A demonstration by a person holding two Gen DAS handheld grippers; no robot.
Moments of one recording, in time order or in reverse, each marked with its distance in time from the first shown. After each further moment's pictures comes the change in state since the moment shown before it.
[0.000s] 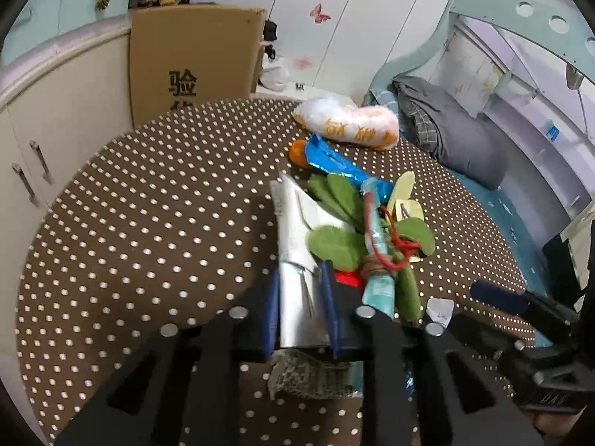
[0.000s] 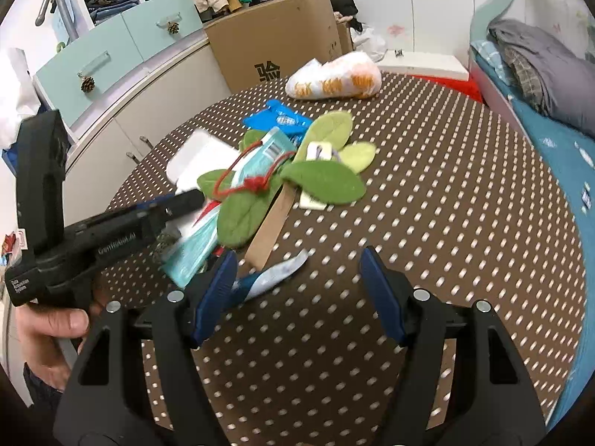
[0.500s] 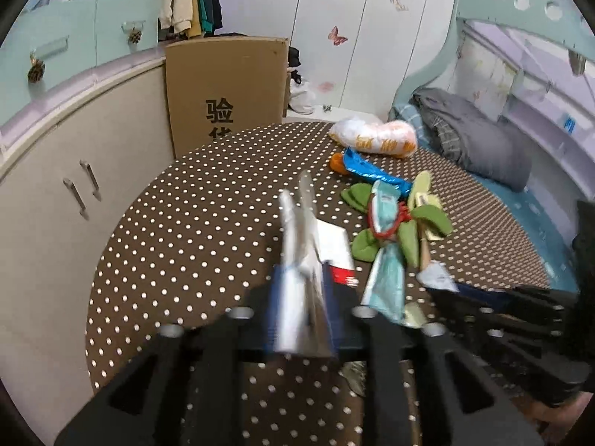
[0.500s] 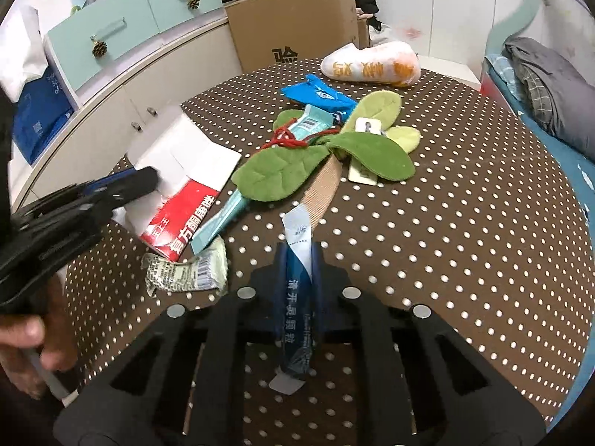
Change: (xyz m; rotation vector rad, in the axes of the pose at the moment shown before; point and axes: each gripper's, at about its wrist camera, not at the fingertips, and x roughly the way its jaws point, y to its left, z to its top) left arm -0.050 0.012 -0.025 0.048 -0.078 0.157; right arm 0.010 0.031 -0.016 -0.106 0.021 -0.032
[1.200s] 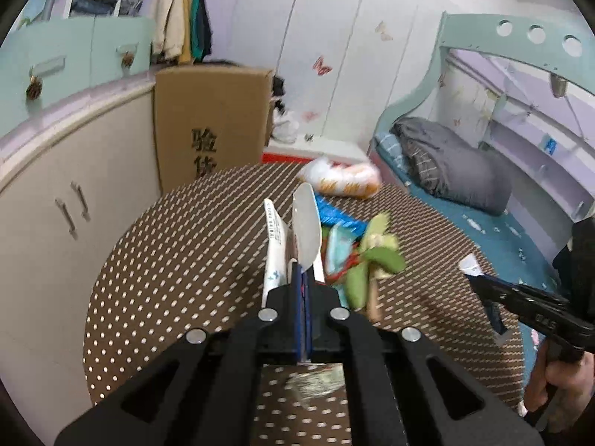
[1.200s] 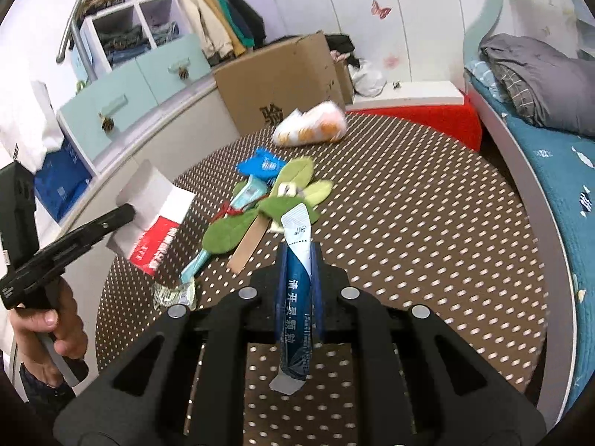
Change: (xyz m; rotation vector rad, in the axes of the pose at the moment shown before) left arm -0.048 -0.025 0.022 -0.021 -0.133 -0.097; right arm -0.078 -0.091 0.002 0.125 -0.197 0.087
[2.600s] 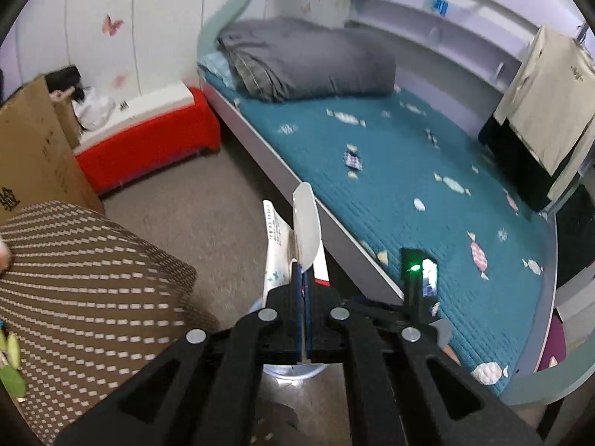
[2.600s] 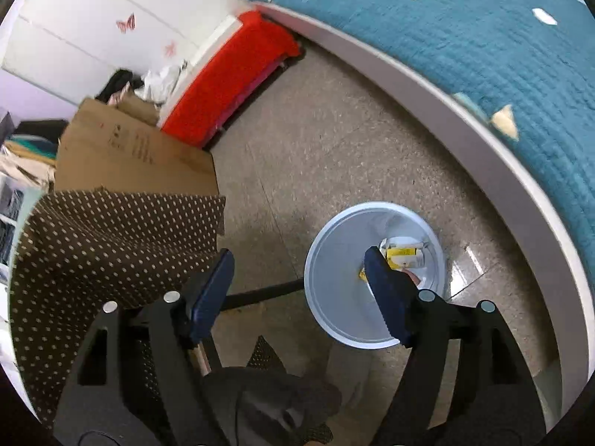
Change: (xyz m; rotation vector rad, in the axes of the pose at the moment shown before) left arm 0.213 -0.417 -0.018 0.409 0.367 -0.331; right arm 0.029 -0.432 -0.127 0.749 0.105 -0.182
